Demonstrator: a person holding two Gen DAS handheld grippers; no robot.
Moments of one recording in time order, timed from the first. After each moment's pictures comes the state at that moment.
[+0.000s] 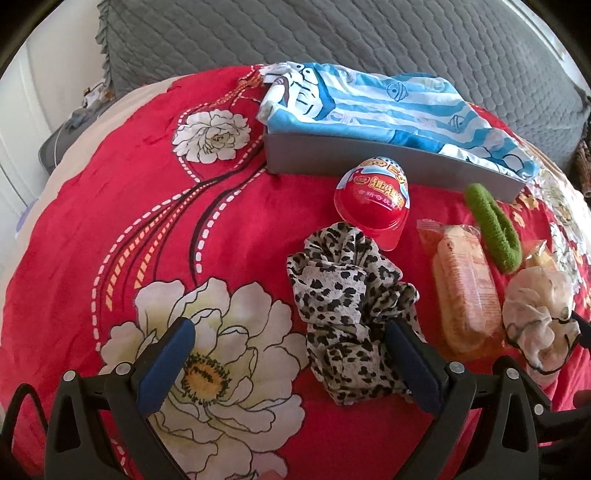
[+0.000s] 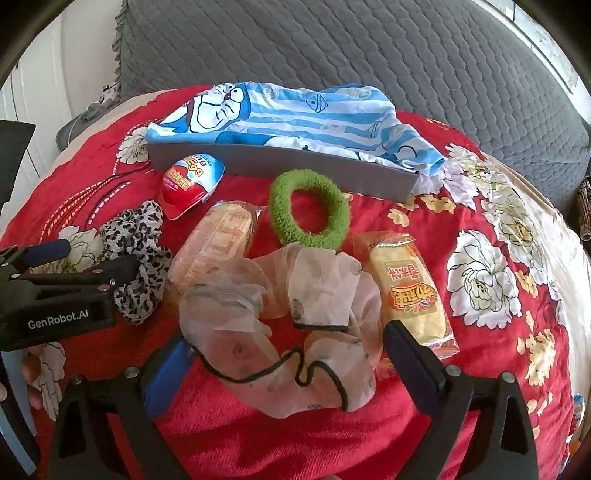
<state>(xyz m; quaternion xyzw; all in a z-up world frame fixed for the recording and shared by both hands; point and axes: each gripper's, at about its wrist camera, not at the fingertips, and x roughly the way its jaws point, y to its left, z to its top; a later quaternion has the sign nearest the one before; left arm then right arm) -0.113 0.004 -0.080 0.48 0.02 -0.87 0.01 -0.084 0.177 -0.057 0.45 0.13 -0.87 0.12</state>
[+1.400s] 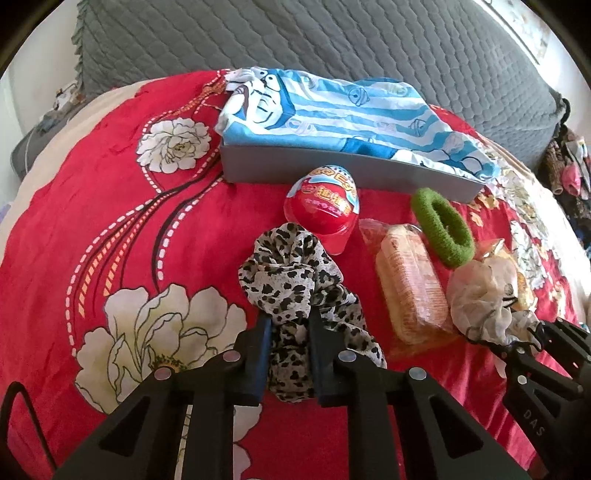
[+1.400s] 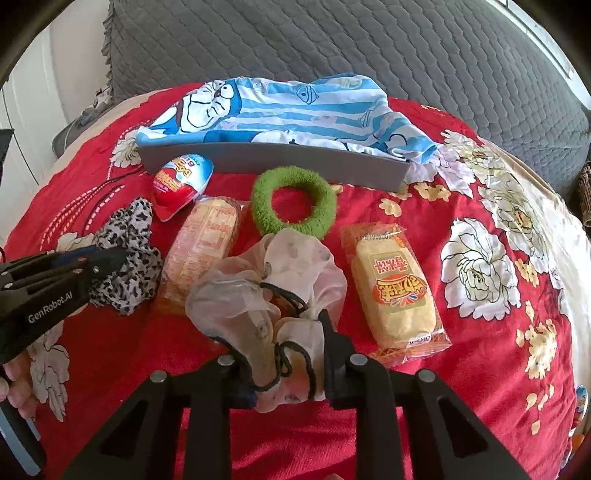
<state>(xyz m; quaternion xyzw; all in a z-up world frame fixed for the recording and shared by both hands) -0.110 0.013 -0.067 0.48 0.05 -0.87 -0.06 -0.089 0.188 -0.051 0.47 0.11 -0.87 0.12</state>
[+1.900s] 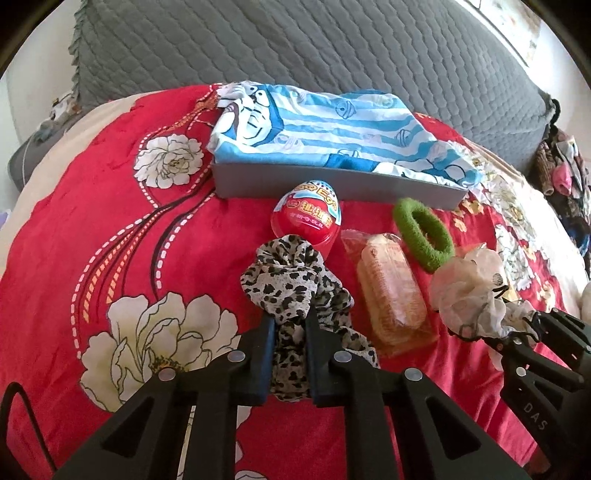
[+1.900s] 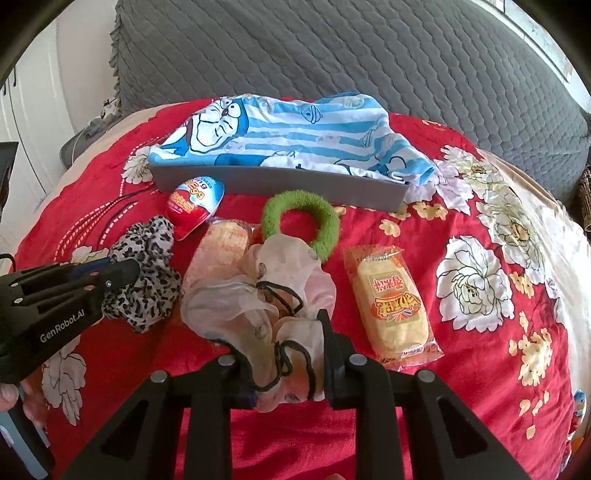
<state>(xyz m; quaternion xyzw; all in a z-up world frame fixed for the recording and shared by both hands) -0.102 0.015 -0.054 0.46 0.05 -0.88 -0.07 -0.085 0.186 -0.033 0.45 0.11 -0.88 0.13</state>
